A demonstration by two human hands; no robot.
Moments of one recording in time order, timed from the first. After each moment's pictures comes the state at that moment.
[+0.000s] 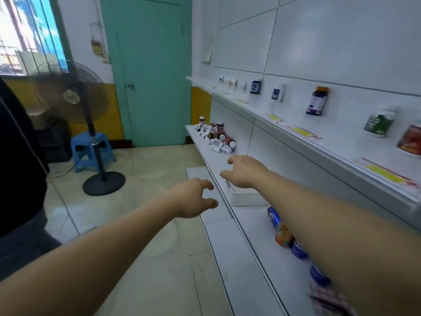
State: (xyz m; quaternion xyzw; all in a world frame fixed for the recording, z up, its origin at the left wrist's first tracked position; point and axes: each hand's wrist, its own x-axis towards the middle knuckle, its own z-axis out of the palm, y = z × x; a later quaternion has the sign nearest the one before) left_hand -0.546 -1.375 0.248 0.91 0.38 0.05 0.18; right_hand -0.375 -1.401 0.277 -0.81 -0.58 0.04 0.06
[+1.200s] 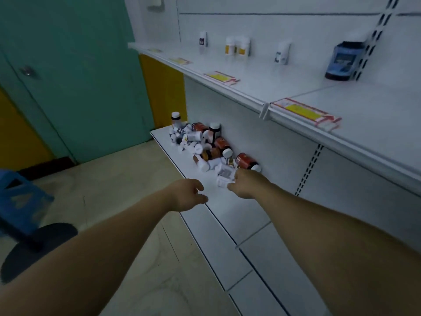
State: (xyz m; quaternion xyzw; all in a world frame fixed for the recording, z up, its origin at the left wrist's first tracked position) left_hand -0.258 -0.623 0.166 0.91 0.31 -0.11 0.26; right_hand -0.092 -0.733 0.150 -0.89 -0.39 0.20 0.10
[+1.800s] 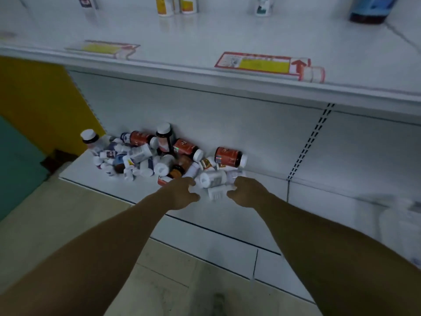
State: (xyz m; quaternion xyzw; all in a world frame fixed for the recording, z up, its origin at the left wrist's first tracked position) left_hand -0.086 -0.396 0.077 0.94 0.08 -0.24 0.23; right_hand -0.048 -0.600 0.062 -0.94 -0.10 0.24 0.20
